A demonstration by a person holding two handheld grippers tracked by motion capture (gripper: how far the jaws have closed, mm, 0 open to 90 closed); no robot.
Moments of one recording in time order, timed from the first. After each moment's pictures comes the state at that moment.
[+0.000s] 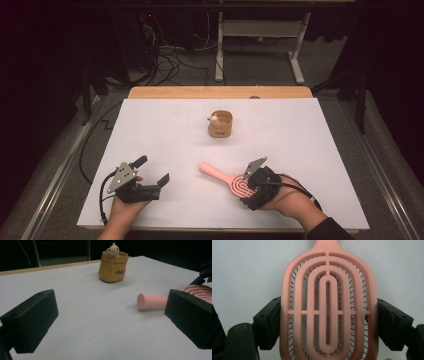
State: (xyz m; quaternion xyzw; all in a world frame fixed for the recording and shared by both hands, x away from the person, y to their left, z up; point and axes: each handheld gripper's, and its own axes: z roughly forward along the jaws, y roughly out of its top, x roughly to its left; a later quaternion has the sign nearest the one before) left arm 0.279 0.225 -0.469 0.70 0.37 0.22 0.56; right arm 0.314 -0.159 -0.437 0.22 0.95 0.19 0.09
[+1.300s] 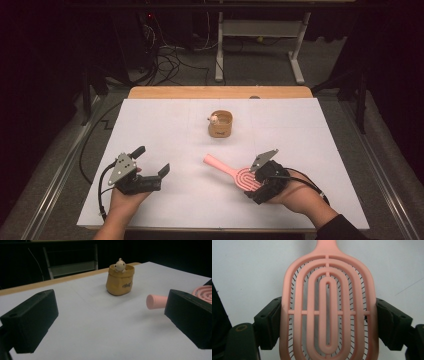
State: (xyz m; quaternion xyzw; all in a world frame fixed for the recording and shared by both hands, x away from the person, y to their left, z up) left arm 0.294 0.216 -0.432 0.70 0.37 0.26 0.55; right arm 0.317 -0.174 -0.412 0.25 0.94 0.22 0.09
